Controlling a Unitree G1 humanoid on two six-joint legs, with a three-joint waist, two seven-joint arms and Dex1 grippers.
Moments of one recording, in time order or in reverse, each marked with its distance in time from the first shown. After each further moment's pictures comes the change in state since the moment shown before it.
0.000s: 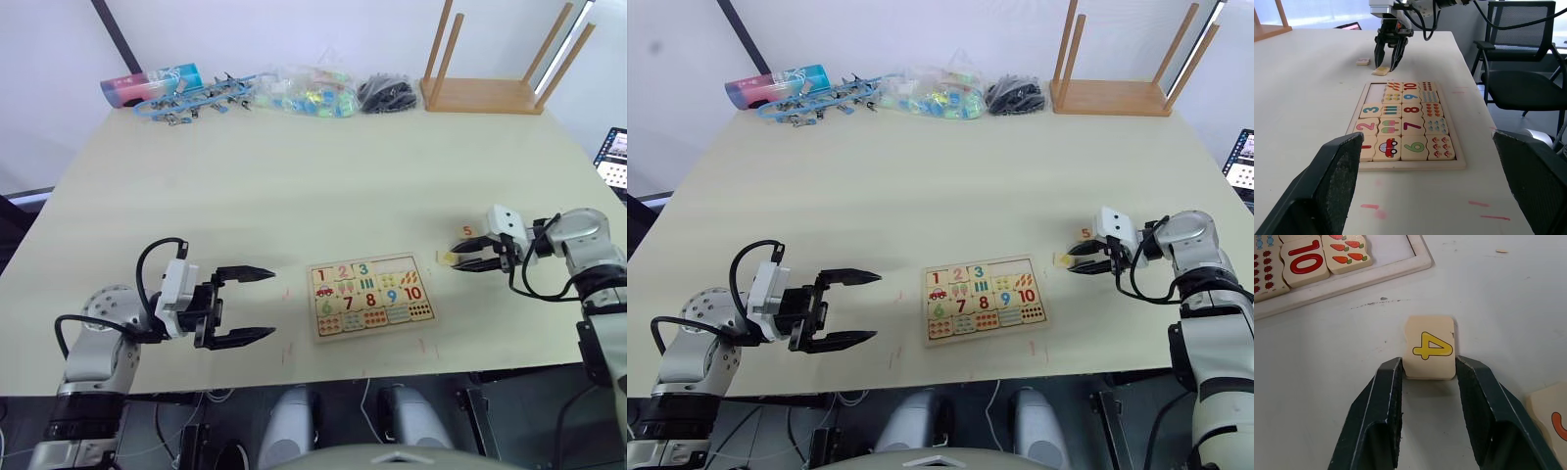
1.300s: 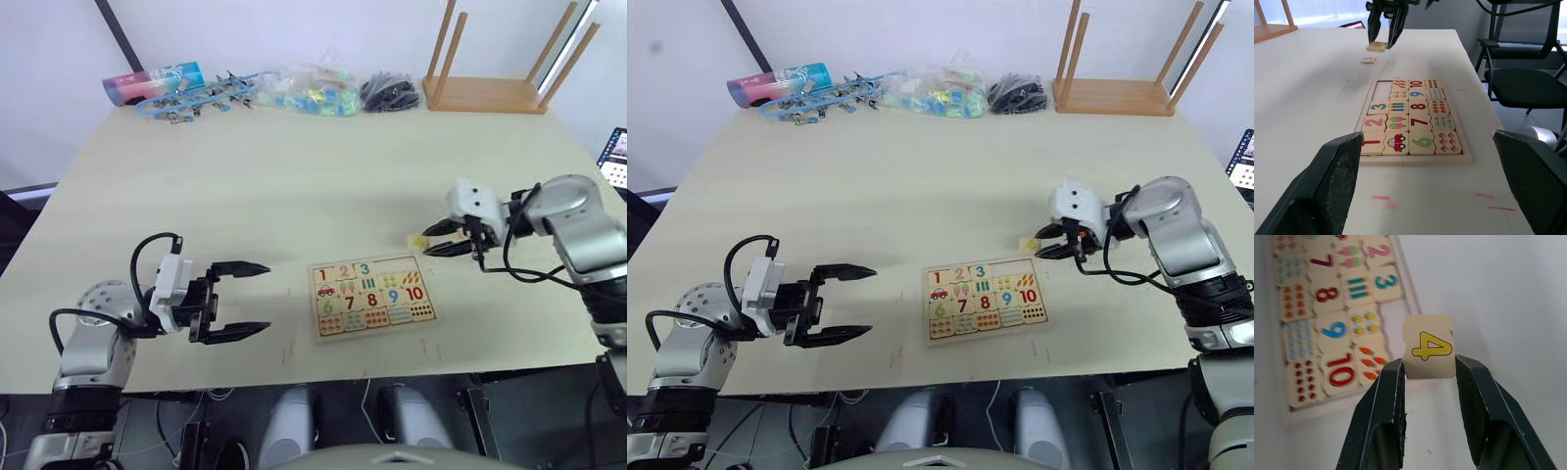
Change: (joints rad) left arm -0.031 0.015 0.010 0.040 -0.003 -0.010 -0.019; right arm 0.162 -0.093 0.114 -1.142 0.055 0.892 -0.137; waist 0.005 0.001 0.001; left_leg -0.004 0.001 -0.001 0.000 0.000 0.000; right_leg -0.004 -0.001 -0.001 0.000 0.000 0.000
